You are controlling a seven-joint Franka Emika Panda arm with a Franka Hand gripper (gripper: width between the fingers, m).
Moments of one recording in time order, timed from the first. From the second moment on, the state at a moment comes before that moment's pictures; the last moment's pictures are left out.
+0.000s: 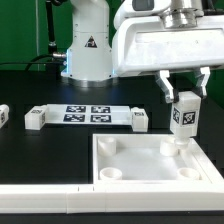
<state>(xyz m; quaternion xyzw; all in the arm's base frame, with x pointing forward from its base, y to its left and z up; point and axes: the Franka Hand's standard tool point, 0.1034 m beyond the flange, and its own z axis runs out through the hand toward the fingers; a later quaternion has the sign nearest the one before) 0.594 0.108 0.126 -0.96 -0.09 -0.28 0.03</state>
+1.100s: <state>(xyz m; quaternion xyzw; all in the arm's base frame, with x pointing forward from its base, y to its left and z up) 0.631 0.110 0.121 -0.95 -0.18 -0.26 0.01</state>
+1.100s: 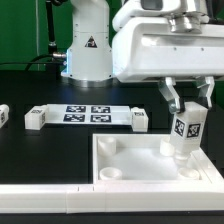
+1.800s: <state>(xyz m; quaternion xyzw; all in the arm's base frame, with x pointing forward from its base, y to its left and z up) 0.640 0.111 0.111 -0.95 -0.19 -0.25 0.01</state>
